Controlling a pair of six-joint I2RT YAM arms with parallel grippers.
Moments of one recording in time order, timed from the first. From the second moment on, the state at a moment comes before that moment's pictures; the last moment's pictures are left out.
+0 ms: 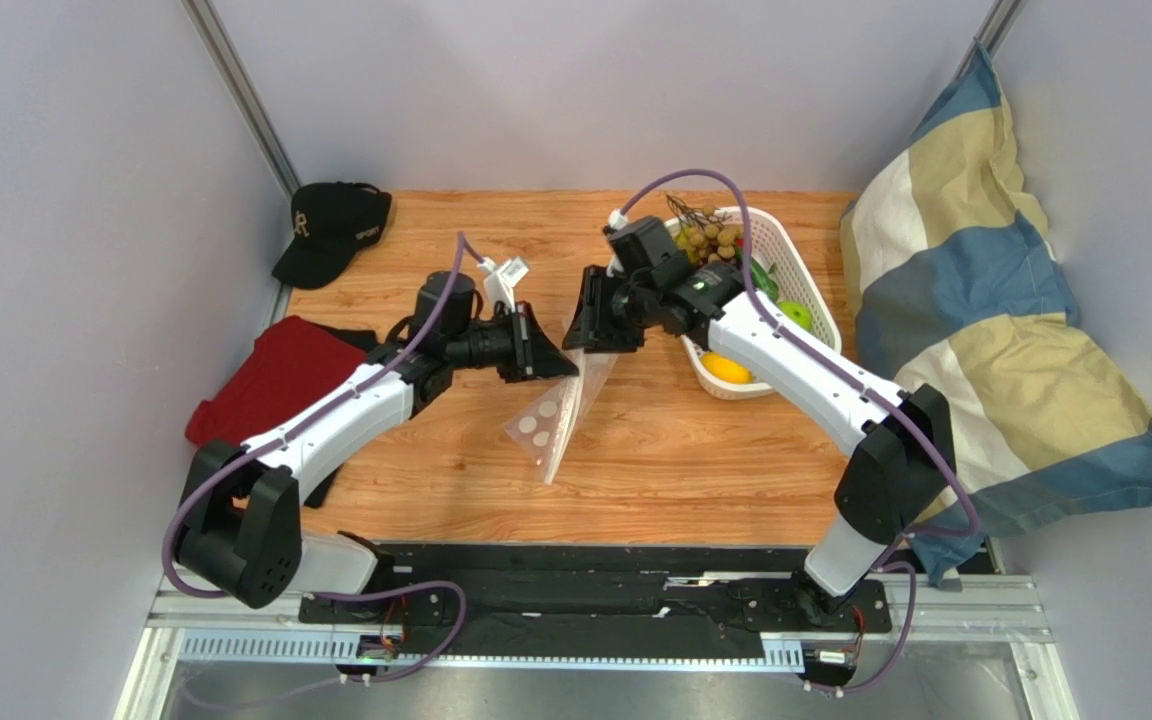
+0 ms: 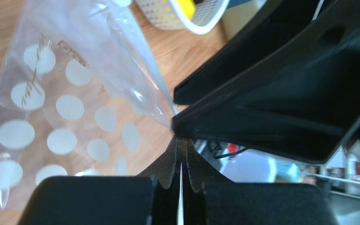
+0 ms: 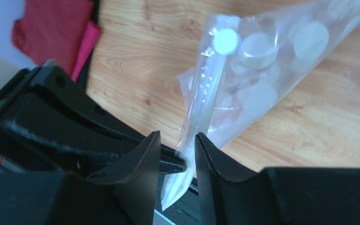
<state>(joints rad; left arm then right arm) -0.48 1.35 0.89 -0.05 0.67 -0.67 0.71 1.67 1.55 -0.70 -0.15 0.73</state>
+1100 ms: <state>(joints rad) -0.36 1.29 0.79 0.49 0.88 -1.11 0.60 1.39 1.17 -0.23 -0.76 0.62</state>
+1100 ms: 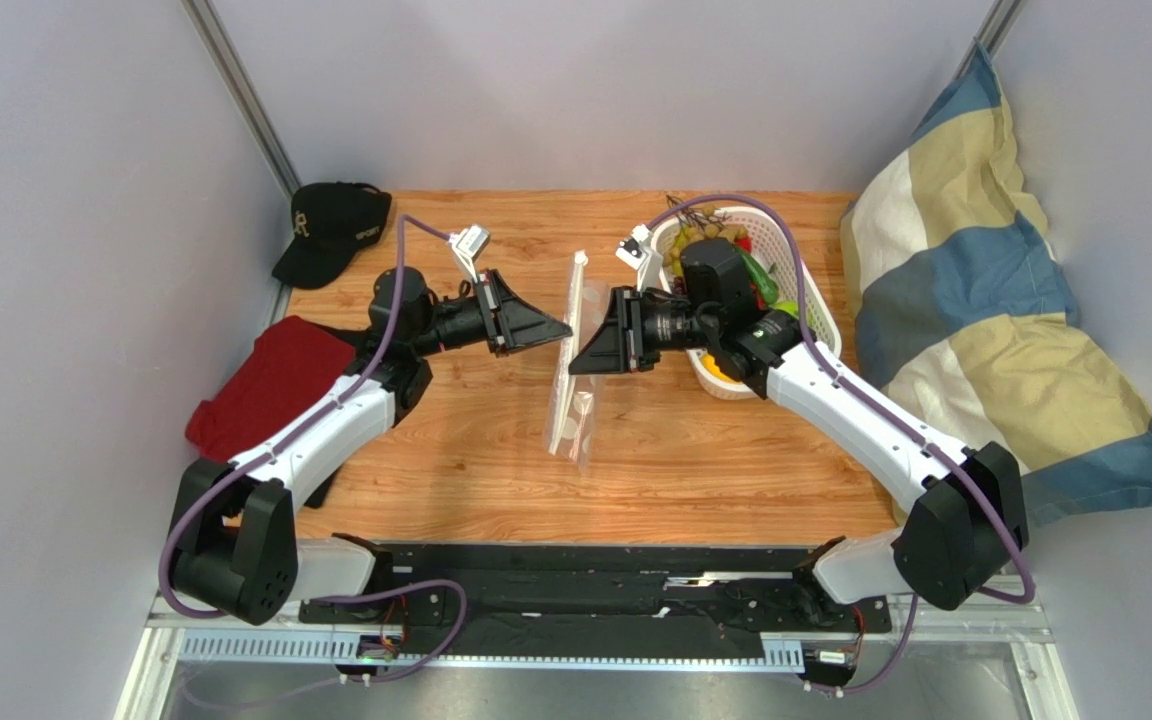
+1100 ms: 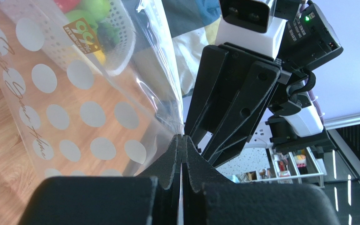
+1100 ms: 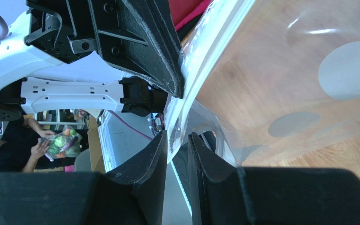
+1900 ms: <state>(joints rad) -0.34 1.29 0.75 0.57 0.88 -1.18 0.62 1.39 1.11 -0.19 -0.72 0.57</state>
